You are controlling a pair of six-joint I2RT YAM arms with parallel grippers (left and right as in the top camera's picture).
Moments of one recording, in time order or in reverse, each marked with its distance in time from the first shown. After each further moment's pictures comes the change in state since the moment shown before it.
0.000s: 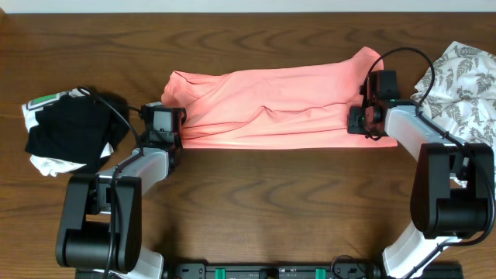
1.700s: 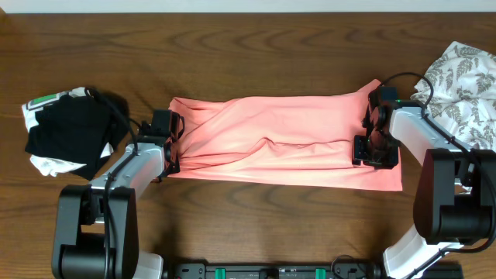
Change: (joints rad) left arm 0.011 -0.053 0.068 -0.527 0.086 0.000; right arm -0.017 -0.039 -0.008 -0.470 -0.015 0.019
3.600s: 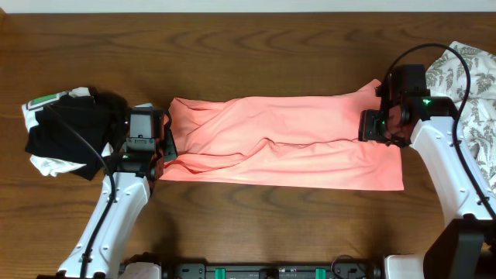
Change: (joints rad) left arm 0.011 -0.372 -0.015 0.062 0.107 0.000; right arm 0.011 -0.301 0.092 0.003 -0.034 -0.029
